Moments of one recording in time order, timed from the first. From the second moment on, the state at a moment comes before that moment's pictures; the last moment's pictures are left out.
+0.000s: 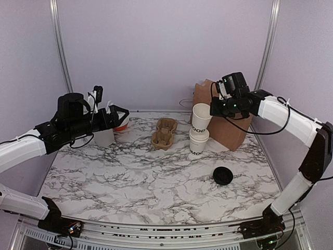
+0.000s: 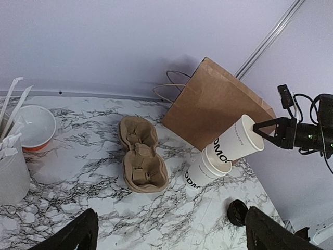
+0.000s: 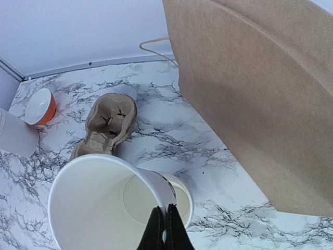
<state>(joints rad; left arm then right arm) -0.63 1.15 0.93 -0.06 0.04 -0.54 0.48 1.59 1.48 -0.58 0.11 0.40</state>
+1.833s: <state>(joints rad) -0.59 1.14 0.97 -0.19 -0.04 -0.57 1.00 1.84 1.41 -0.50 -0.07 0.36</state>
